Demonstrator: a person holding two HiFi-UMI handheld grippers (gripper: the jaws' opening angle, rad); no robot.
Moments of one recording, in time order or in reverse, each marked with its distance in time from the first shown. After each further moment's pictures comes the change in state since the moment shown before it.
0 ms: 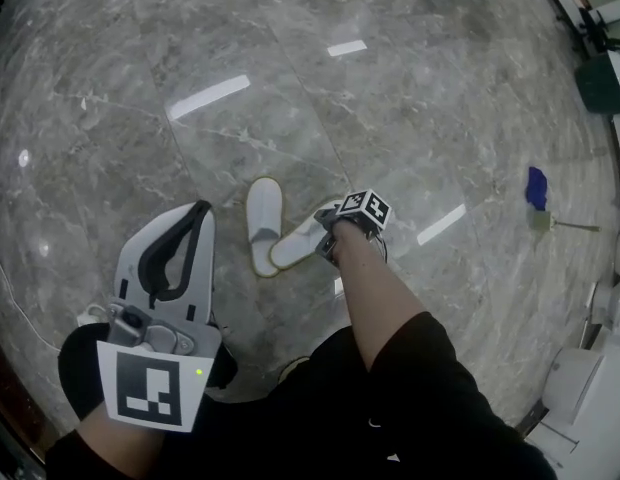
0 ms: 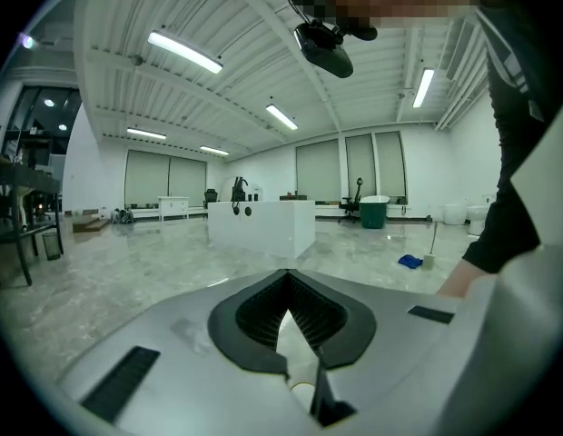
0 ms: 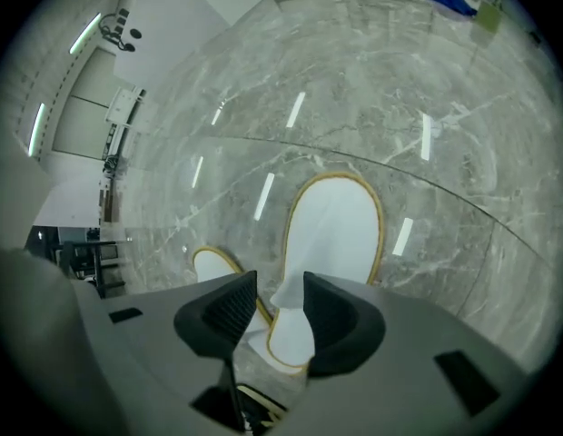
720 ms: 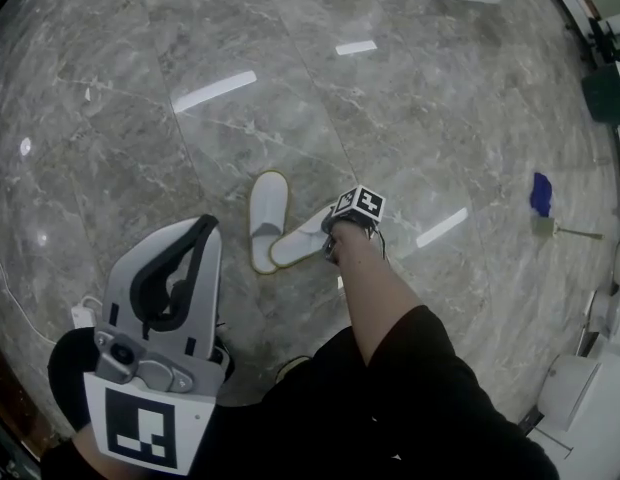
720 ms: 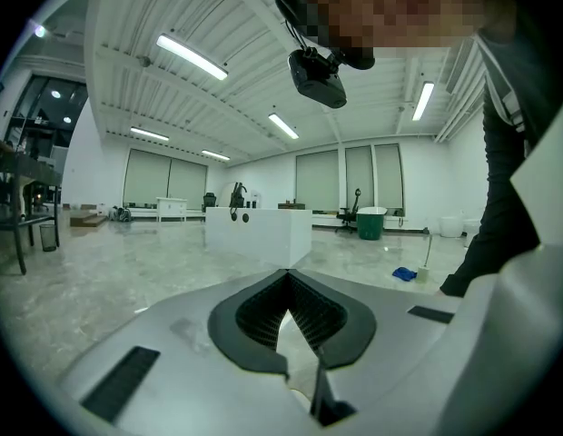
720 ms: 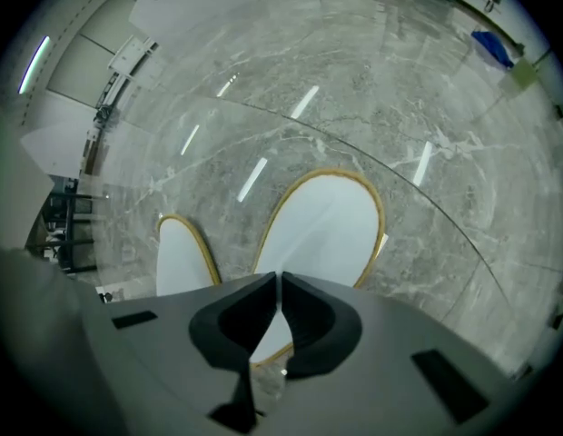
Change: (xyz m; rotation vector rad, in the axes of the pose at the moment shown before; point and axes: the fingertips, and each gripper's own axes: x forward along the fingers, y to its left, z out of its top) left arm -0.023 -0.011 0.010 -0.022 -0.034 -0.032; right arm 0.023 -0.024 -0.006 -0.191 0.076 -0.178
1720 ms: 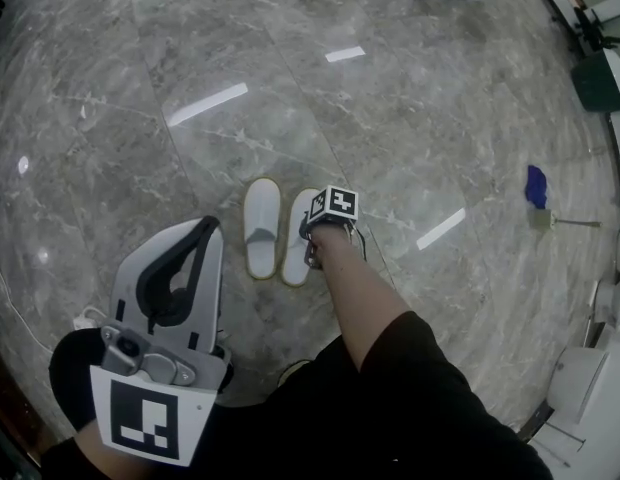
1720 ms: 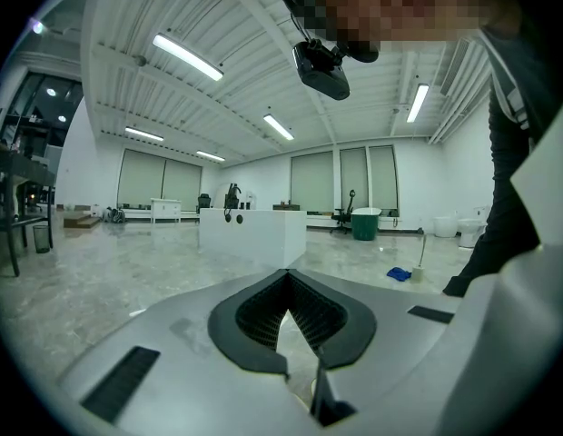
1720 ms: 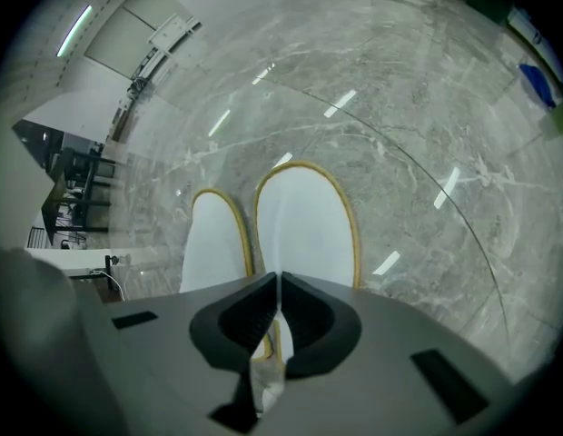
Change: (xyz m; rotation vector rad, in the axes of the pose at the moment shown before) left arm 0.004 -0.019 0.001 0.007 -0.009 -0.029; right arm 0.001 0.044 -0.016 -0.210 0.021 0.060
